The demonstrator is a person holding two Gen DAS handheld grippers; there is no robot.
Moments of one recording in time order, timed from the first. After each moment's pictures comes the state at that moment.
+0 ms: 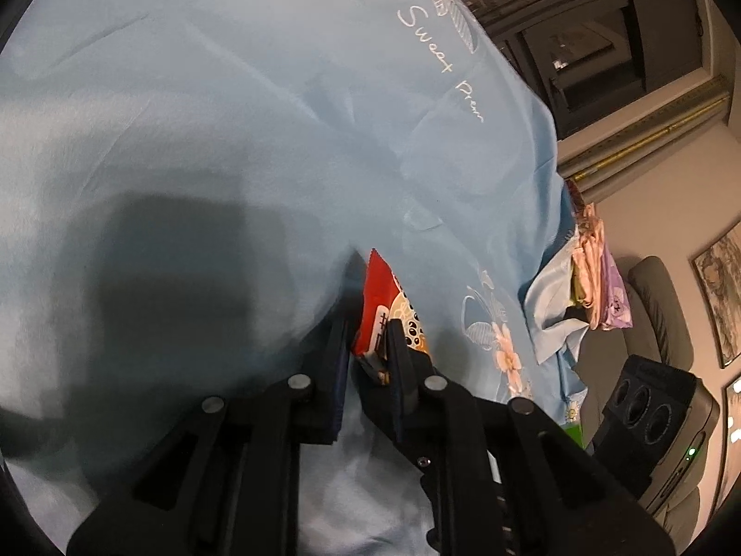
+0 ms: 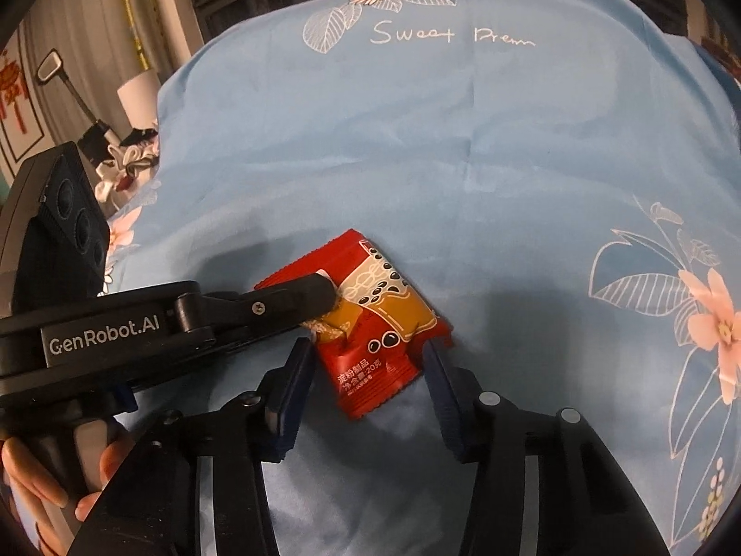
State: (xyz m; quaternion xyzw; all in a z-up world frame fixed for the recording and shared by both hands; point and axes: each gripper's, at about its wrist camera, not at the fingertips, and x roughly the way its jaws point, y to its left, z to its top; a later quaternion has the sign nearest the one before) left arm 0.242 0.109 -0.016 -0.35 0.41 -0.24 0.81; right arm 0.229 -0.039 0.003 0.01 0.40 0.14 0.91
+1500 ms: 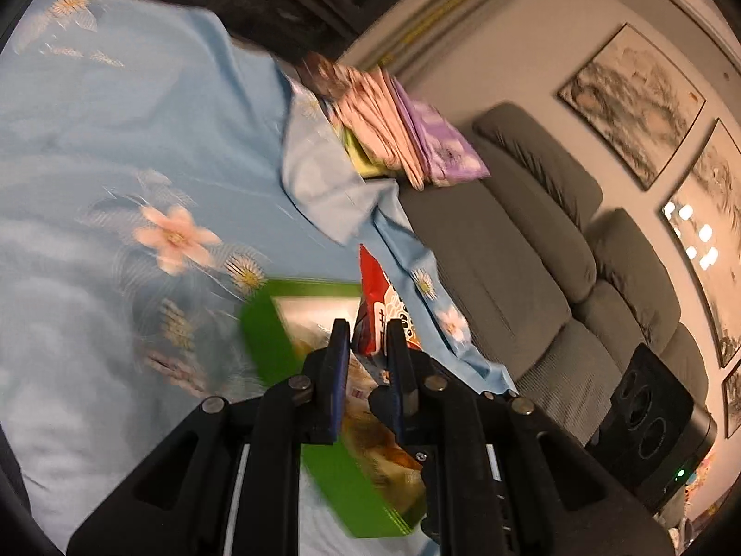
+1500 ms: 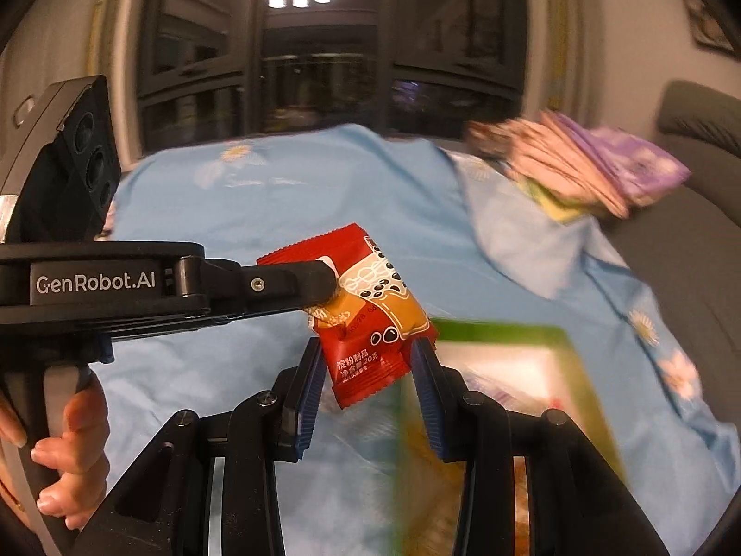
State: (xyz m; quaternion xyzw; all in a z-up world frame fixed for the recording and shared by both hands) left arm 0.050 -0.161 0.144 -0.21 0.37 -0.44 0.79; right arm -0.030 -0.244 0.142 -0.02 0.27 -0.04 0.96
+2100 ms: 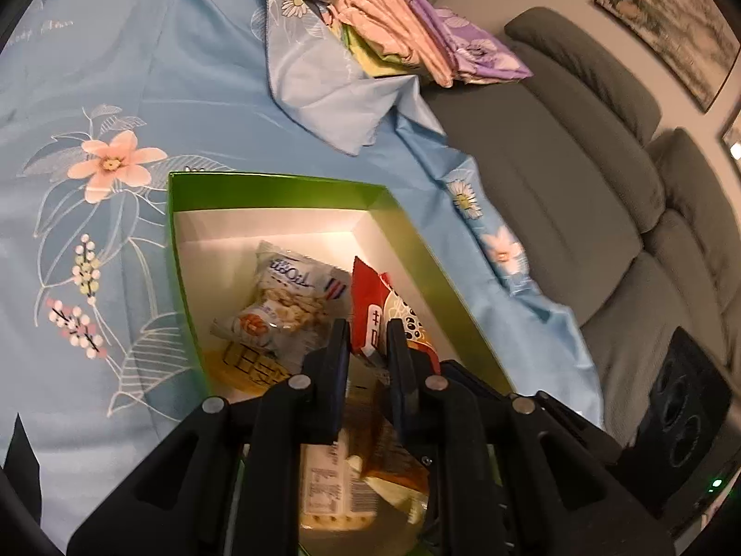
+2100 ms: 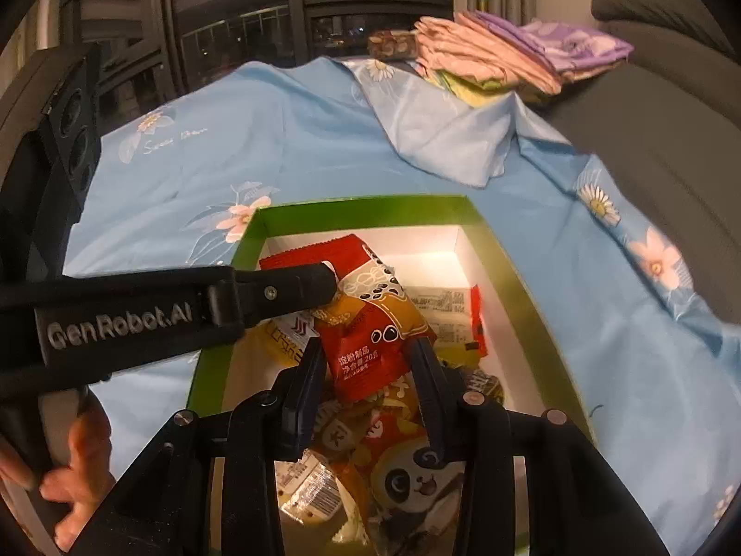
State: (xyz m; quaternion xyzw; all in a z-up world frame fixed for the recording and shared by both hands) left arm 0.041 -0.274 0.084 -0.10 0.44 -0.40 0.80; right arm -0.037 -0.343 0.076 0.06 0.35 -0.09 0.93
